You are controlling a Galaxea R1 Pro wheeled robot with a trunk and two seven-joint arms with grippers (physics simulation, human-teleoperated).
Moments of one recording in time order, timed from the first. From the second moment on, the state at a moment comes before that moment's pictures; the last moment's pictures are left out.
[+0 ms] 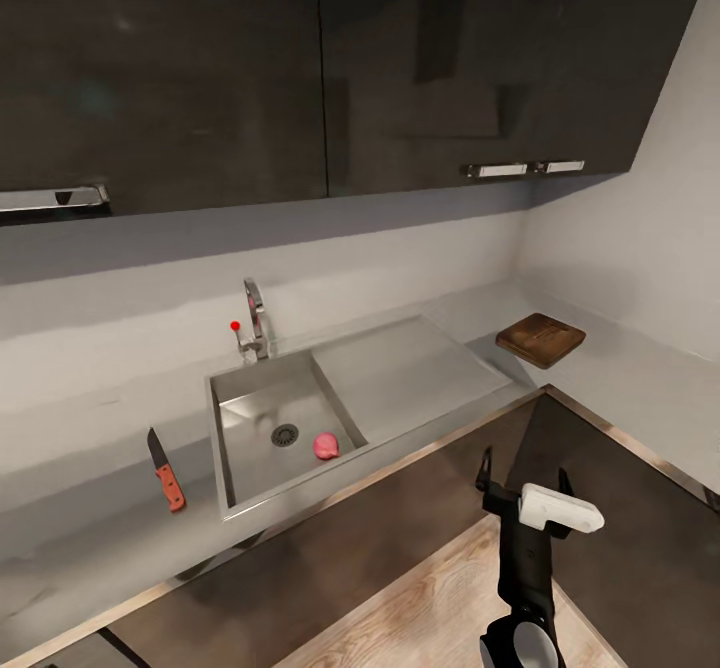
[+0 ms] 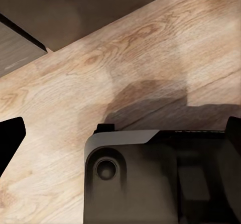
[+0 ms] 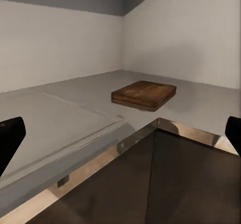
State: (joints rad) left arm 0.06 -0.08 0.08 -0.63 -0.10 -0.01 0.02; right arm 0.00 0.11 0.17 -1.62 0.21 -0.15 -0.59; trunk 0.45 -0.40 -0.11
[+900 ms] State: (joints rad) left arm 0.06 -0.08 0.08 -0.63 -0.10 -0.01 0.02; right arm 0.00 0.11 0.17 -1.62 0.22 -0.16 -0.62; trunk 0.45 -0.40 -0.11
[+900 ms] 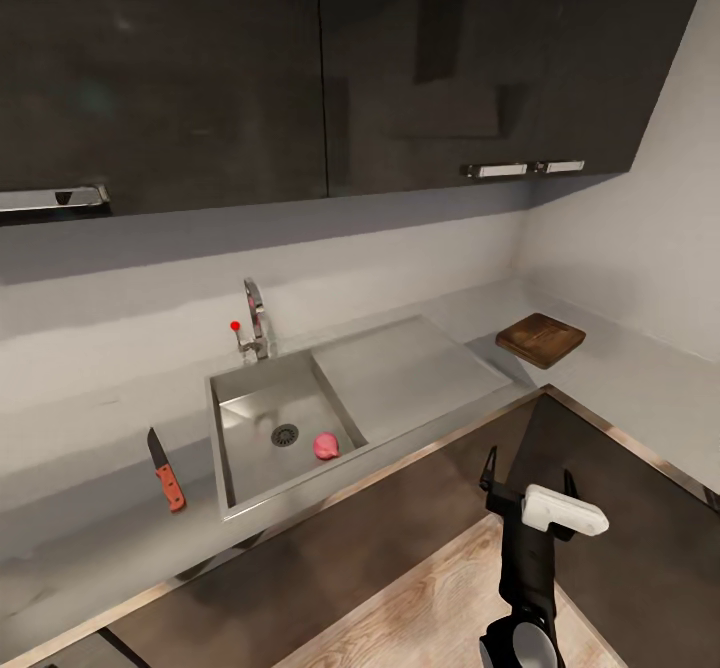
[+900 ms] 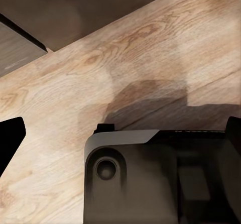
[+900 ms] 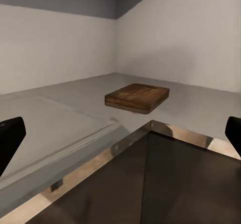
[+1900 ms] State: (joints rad) left arm 0.06 -0.08 0.08 -0.63 -0.10 -0.01 0.02; right arm 0.00 0.11 0.20 -1.62 0.24 -0.16 -0.63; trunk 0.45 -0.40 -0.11
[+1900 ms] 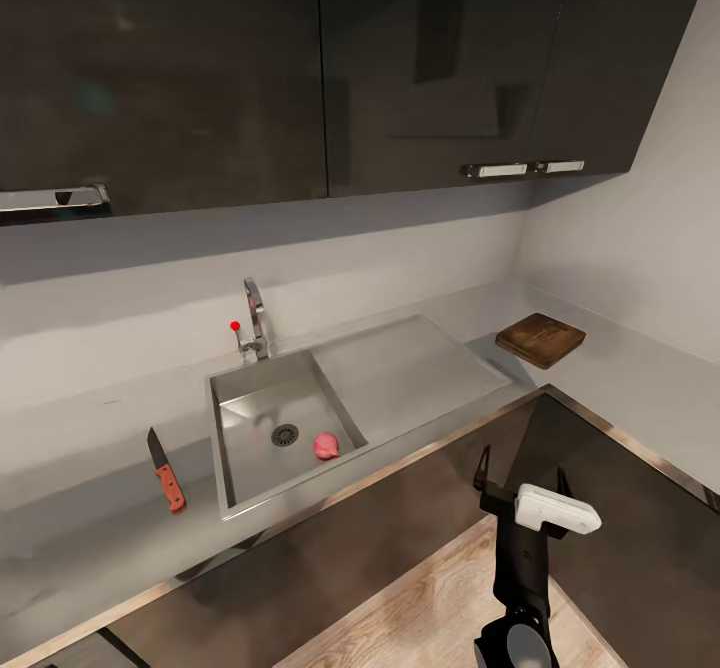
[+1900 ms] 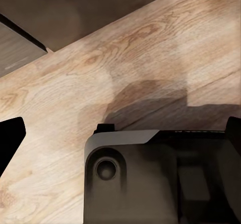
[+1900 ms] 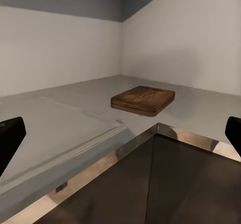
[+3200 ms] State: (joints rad) left arm 0.06 -0.08 0.08 -0.61 -0.10 -0.02 0.02; right arm 0.00 0.11 0.22 -1.63 0.36 -0.16 -0.81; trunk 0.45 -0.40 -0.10
